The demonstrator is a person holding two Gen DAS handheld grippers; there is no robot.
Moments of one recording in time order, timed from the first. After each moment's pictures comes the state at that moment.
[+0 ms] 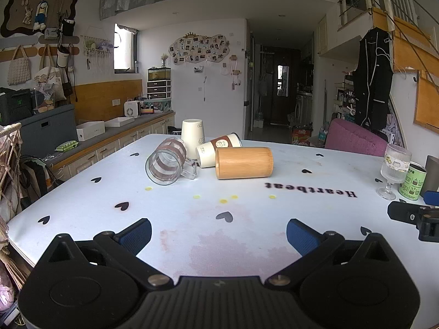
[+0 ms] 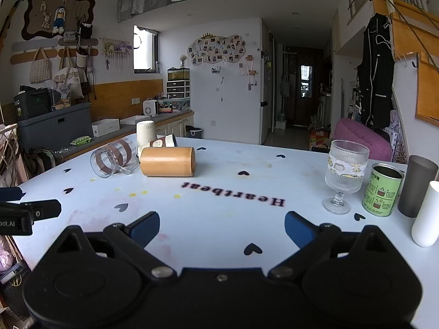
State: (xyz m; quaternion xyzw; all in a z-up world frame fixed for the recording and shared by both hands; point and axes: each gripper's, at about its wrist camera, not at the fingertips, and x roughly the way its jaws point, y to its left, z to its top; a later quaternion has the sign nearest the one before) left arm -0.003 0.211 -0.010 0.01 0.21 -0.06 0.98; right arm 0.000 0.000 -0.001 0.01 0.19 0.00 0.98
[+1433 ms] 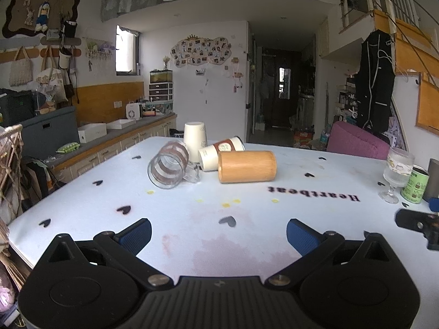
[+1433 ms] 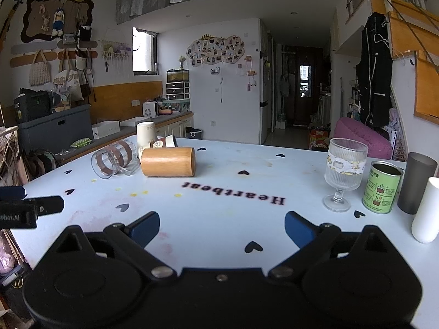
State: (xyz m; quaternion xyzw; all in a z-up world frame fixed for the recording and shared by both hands) left arm 0.002 0.215 -0.008 0.01 0.20 -0.06 0.98; right arm -0.006 0.003 -0.002 0.01 0.19 0.00 0.98
